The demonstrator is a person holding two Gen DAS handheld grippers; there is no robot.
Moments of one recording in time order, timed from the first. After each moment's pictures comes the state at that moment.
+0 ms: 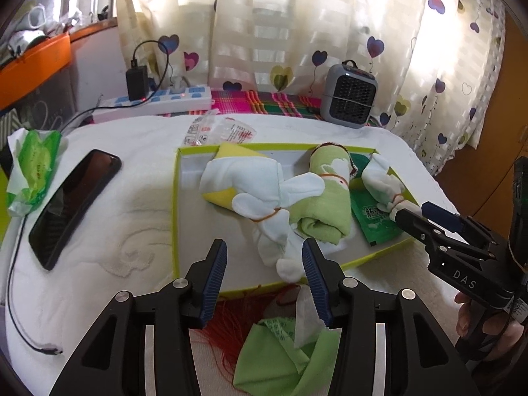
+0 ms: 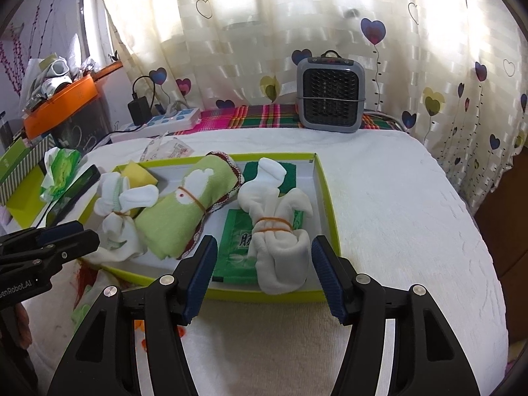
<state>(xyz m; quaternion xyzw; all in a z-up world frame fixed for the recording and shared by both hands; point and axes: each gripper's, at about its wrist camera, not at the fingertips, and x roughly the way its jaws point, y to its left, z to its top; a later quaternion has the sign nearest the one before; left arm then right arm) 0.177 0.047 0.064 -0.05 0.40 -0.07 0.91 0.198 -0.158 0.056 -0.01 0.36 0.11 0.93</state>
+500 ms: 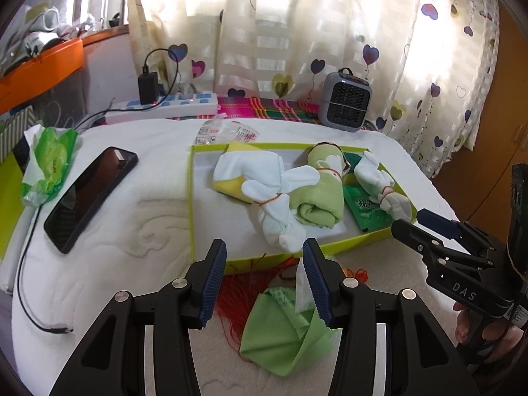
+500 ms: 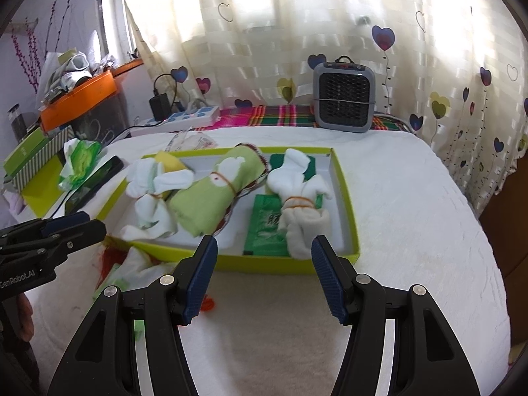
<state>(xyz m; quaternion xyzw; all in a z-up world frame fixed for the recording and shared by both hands) 0.146 0.054 0.070 -0.05 0.38 -0.06 0.92 0.168 -0.147 0.061 -0.01 0.36 0.14 0.92</state>
